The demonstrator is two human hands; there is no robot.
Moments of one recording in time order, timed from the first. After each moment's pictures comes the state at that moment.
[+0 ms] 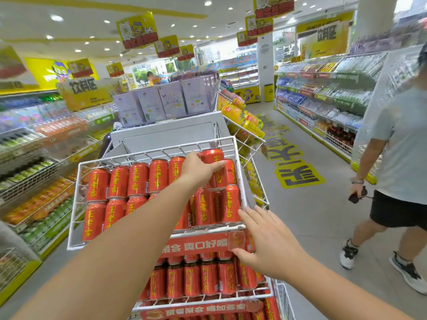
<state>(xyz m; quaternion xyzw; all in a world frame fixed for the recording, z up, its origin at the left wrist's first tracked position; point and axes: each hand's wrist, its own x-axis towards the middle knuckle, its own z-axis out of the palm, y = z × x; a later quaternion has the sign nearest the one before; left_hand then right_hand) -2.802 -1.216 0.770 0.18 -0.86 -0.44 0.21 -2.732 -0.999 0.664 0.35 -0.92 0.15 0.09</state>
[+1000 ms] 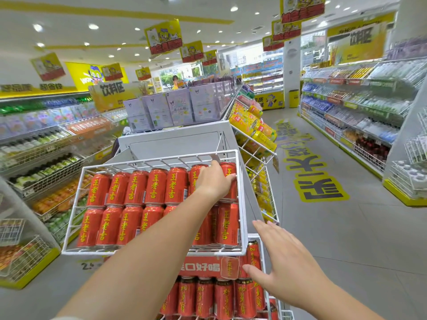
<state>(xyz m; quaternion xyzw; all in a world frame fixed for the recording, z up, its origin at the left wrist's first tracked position) -2.862 -1.182 0.760 0.21 -0.95 -0.15 0.18 -2.783 -0.960 0.665 0.38 -0.89 0.24 0.08</state>
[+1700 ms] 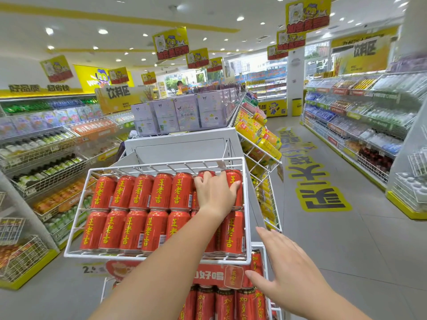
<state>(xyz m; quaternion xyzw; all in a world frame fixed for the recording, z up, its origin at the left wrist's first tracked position) -2.856 -1.184 0.741 0.21 -0.95 0.05 0.24 -2.782 -0.967 0.672 0.37 -0.90 0.24 0.07</state>
